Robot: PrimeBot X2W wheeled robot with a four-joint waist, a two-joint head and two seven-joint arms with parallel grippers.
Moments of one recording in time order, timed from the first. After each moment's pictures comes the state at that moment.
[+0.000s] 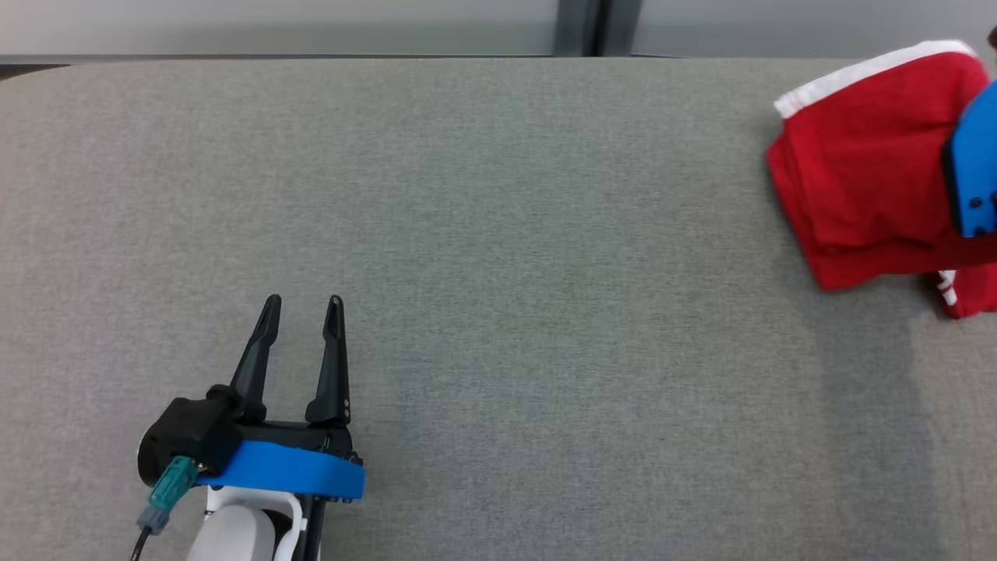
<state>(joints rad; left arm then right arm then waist) -0.15 0.09 -0.16 0.19 -0.32 -0.13 -0.26 -0.91 -0.49 0.19 0.63 0.15 0.13 0.68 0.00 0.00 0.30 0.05</state>
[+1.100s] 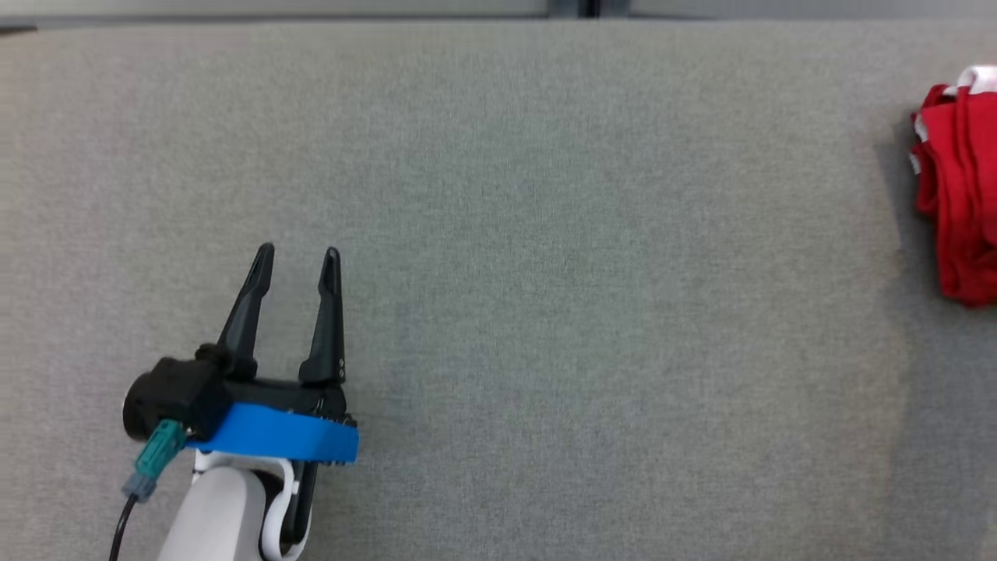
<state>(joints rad) -0.24 0.12 -0.18 0.17 -0.32 -0.13 -0.26 -0.71 -0.45 -0.23 0.63 -0.12 0.13 0.32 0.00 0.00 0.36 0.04</state>
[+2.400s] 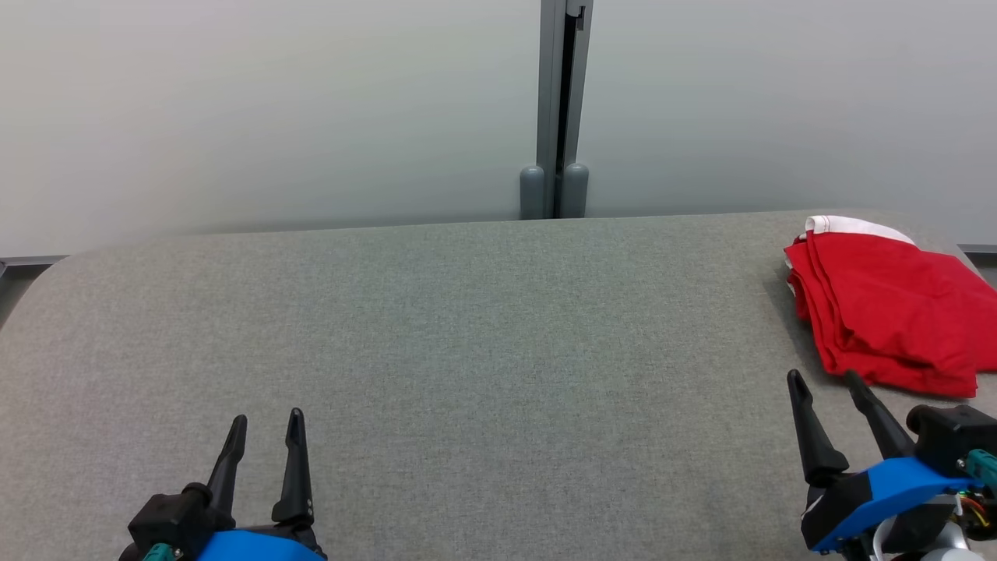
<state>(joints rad) 0.01 0.10 -0.08 0.29 -0.34 -0.13 -0.26 -0.03 -0.09 -0.09 0.09 0.22 0.13 0.06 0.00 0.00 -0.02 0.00</state>
